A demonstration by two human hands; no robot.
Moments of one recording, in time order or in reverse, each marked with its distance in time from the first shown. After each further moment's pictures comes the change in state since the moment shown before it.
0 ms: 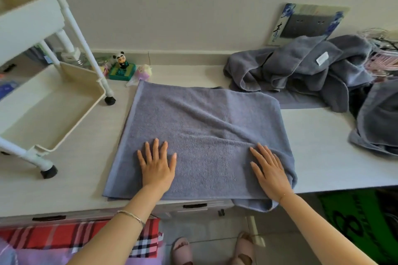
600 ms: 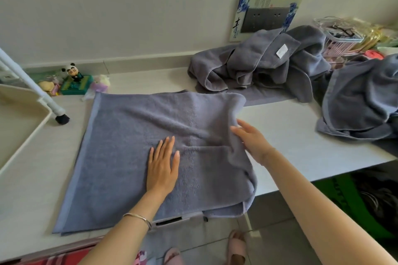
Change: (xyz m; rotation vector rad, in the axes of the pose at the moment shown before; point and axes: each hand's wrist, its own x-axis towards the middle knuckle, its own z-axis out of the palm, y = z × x) left_hand 0.024 0.092 0.030 -0.344 0.108 0.306; right_hand 0.077 0.009 -0.069 1.183 -0.049 0.460
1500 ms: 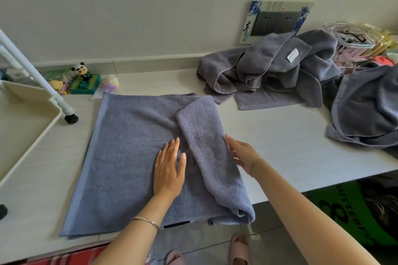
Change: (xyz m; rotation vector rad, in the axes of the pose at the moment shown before) left_hand -0.001 -0.006 -0.002 -0.103 0.030 -0.072; right_hand 0.007 0.024 0.048 0.011 0.062 0.248
